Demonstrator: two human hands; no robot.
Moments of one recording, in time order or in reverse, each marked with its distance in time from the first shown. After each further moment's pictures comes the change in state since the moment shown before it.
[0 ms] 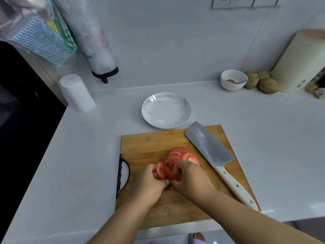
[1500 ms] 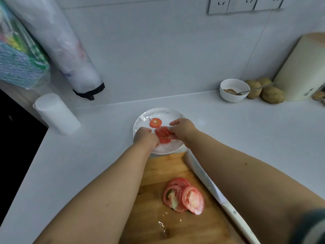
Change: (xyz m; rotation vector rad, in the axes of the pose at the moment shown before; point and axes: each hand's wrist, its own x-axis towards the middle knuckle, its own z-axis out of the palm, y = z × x) left_hand 0.201 0.117 -0.015 0.073 0.192 -0.067; right_hand 0.236 0.026 -0.054 0.749 0.009 0.462
